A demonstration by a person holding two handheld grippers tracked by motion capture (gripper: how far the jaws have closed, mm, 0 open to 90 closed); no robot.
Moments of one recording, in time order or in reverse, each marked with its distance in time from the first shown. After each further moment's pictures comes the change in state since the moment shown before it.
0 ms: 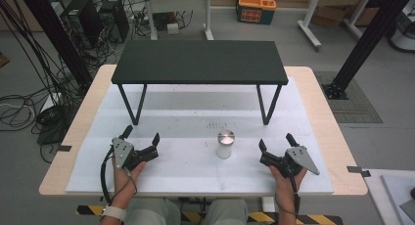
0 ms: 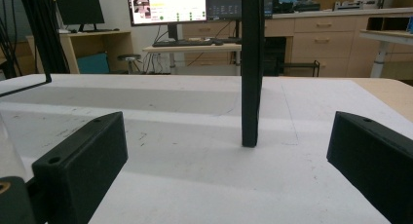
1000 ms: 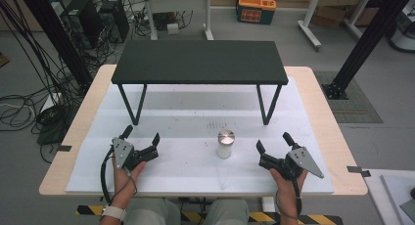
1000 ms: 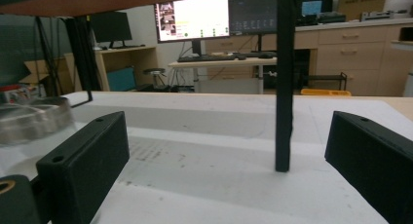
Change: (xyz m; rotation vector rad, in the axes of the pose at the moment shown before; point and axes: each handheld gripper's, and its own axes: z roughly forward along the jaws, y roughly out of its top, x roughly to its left) left arm 0.000 0.000 0.000 0.000 -0.002 0.001; right arm 0.000 0.013 -0.013 -0.061 0.109 0.026
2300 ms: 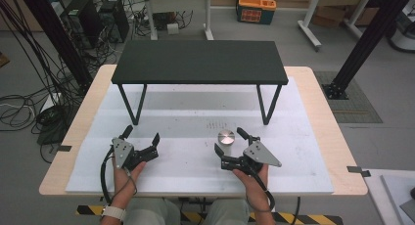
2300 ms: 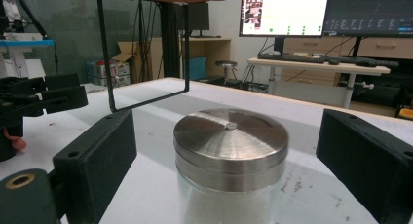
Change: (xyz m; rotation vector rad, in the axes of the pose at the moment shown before) left arm 0.000 0.000 0.000 -0.002 -0.001 -0.002; right arm 0.043 0.002 0.058 0.041 0.303 -0.070
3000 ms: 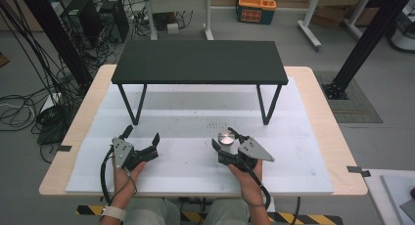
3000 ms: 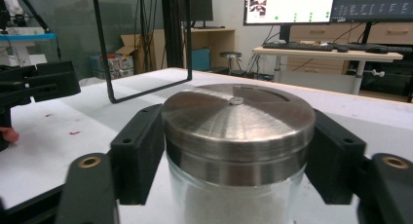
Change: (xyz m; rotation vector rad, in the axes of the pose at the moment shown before) left arm 0.000 0.000 0.000 0.000 -0.003 -0.001; right arm -0.005 -0.008 0.014 0.029 0.014 0.021
